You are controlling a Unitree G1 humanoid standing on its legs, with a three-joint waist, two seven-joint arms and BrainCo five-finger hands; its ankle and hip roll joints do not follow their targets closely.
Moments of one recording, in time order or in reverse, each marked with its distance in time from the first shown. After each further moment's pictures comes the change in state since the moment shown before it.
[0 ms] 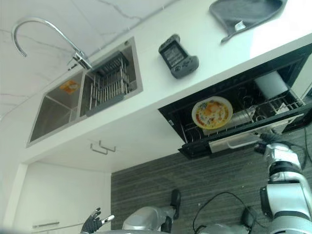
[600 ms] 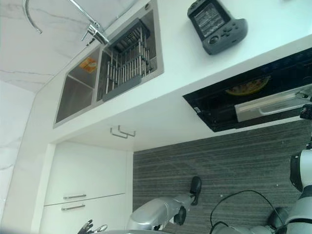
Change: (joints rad) left arm 0.056 0.011 0.079 0.052 -0.021 0.020 -0.035; right arm -0.437 -0.236 0.141 0.176 -0.115 0.086 0.000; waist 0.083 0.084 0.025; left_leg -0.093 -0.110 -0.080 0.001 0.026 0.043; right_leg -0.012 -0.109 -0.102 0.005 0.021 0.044
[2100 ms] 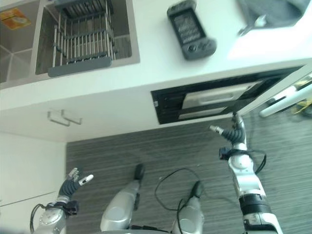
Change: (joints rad) left arm -0.154 0.185 0.151 -0.311 -0.156 -0.107 -0.196; right arm 1.029 0.589 -0.252 -0.940 -0.299 -0.375 -0.100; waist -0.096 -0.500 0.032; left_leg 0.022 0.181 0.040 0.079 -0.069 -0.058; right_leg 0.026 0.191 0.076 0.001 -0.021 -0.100
